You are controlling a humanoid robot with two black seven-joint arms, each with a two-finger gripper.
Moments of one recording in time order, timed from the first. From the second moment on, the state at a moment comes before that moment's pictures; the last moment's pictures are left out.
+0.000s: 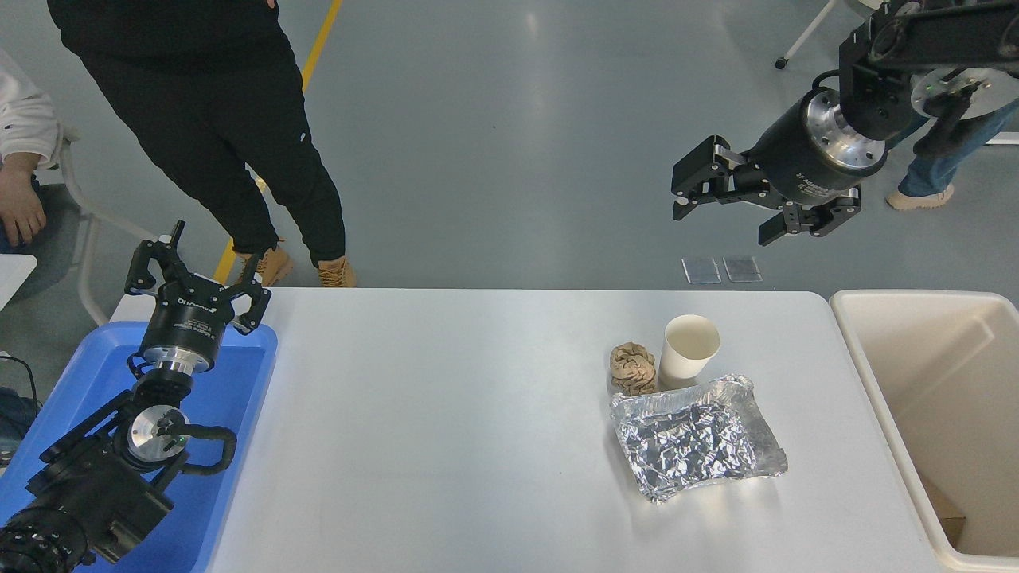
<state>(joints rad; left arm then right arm) -0.57 0.28 -0.89 -0.47 -0.07 -0.58 -0.48 2.21 -0.20 -1.36 1.25 0.19 0.65 -0.01</state>
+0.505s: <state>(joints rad) -0.57 0.28 -0.89 -0.47 -0.07 -0.58 -0.48 1.87 -0.12 -1.36 1.09 0.17 0.46 -0.01</state>
